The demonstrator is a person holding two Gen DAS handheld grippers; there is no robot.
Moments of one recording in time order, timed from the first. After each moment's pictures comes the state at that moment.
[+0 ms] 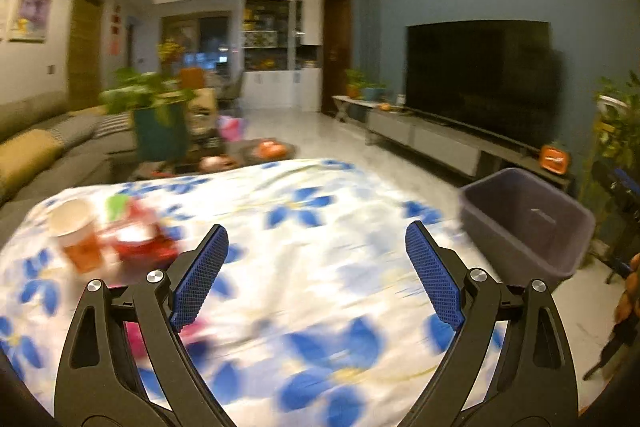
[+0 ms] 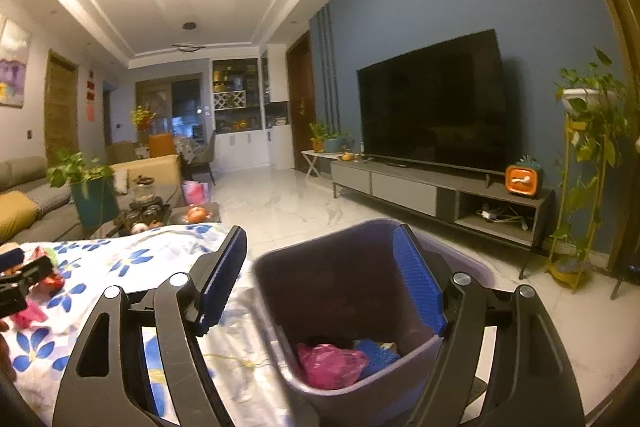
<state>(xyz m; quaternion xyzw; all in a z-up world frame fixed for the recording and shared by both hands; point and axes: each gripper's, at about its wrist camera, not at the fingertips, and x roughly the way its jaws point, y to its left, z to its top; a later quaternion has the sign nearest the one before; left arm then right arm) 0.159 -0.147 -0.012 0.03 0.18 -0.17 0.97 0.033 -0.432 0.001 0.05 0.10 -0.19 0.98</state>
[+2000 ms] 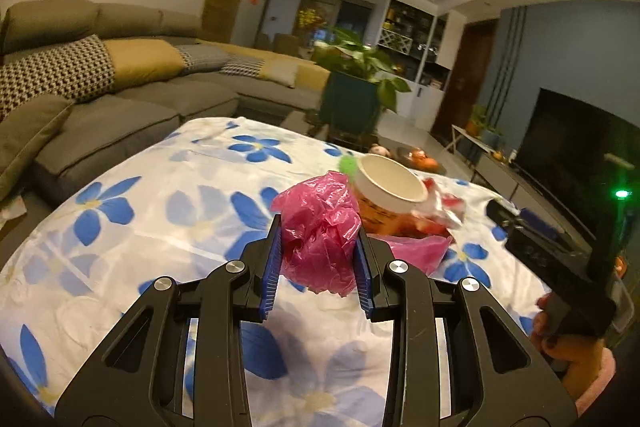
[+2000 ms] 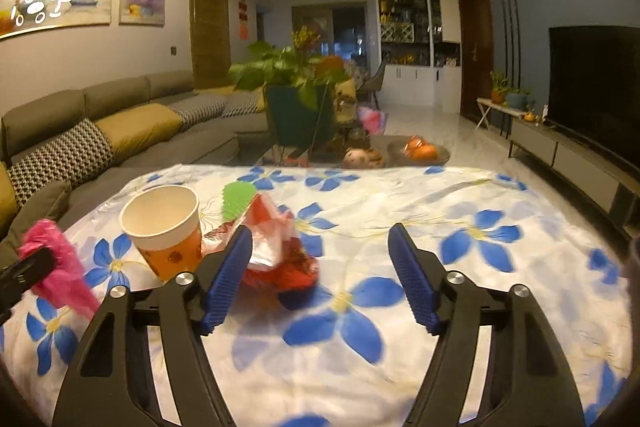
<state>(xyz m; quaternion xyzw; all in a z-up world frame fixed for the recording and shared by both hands) 0.169 0.108 -0.034 -0.14 0.21 0.01 0.97 0.233 -0.121 -0.037 0.01 0.23 0.11 0.97</state>
